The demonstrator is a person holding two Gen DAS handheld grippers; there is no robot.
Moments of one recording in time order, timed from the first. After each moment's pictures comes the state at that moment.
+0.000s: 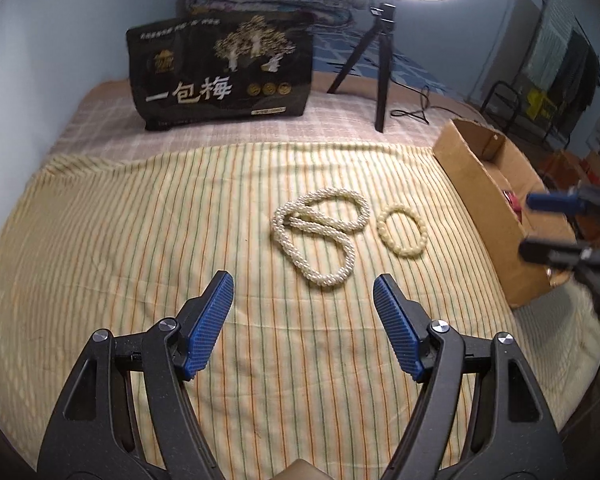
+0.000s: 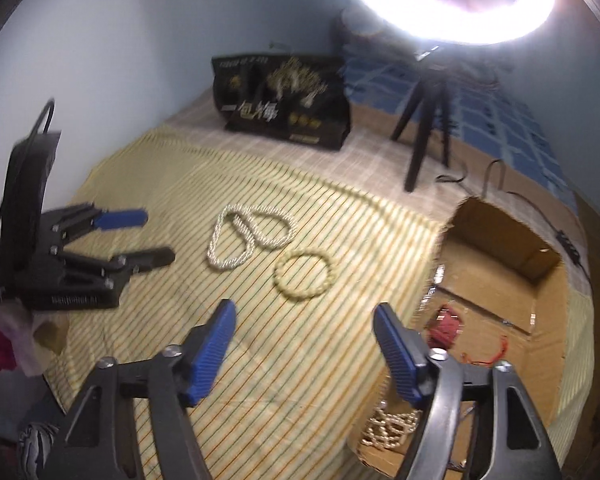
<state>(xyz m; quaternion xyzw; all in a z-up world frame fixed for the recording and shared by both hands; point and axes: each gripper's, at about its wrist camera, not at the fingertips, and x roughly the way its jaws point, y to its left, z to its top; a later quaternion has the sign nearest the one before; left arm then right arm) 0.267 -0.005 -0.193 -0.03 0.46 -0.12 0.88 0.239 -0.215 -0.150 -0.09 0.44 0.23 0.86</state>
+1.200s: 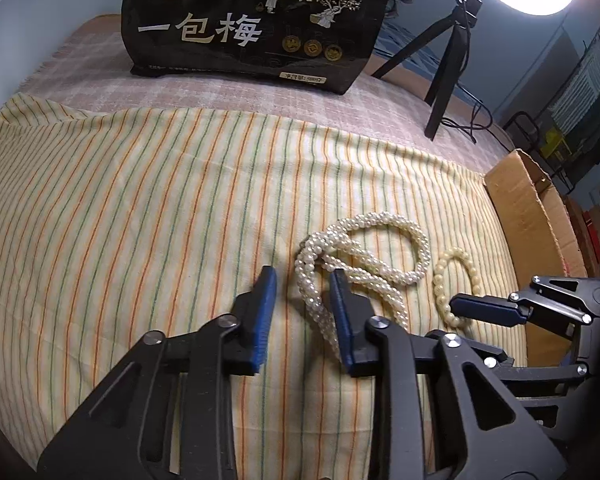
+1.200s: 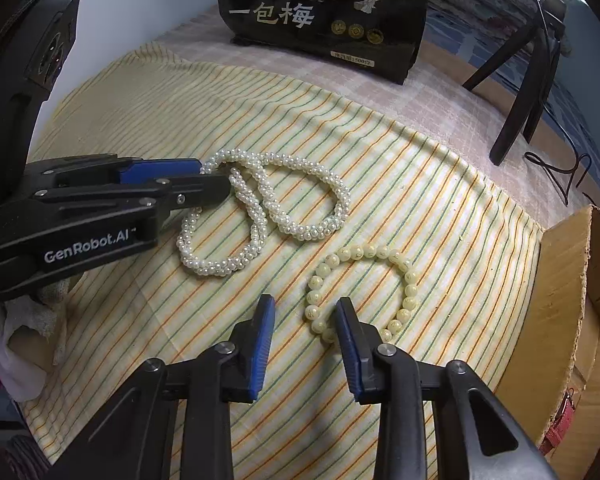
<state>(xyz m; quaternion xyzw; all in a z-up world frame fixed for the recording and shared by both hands) 0.341 0.001 -0.250 -0.11 0.50 -0.10 0.86 0.304 -0.146 -0.234 -0.15 0.53 0.23 0.80</state>
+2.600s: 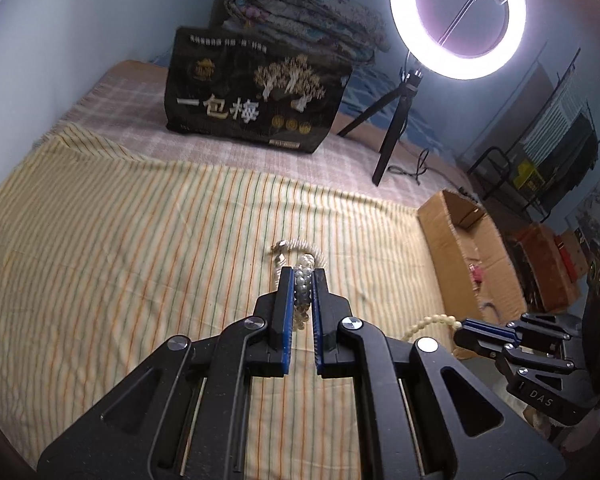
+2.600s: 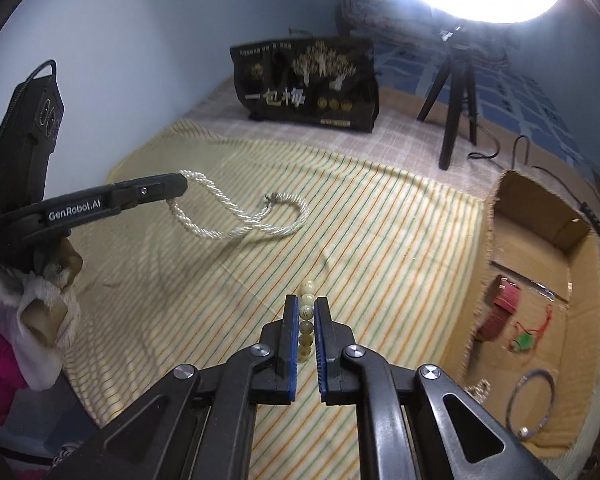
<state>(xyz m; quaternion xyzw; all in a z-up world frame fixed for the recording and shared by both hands) 0.265 0.031 -0.147 -0.15 0.43 -0.12 0.88 0.214 -0.193 -0.149 -0.04 0.46 0.23 0.85</state>
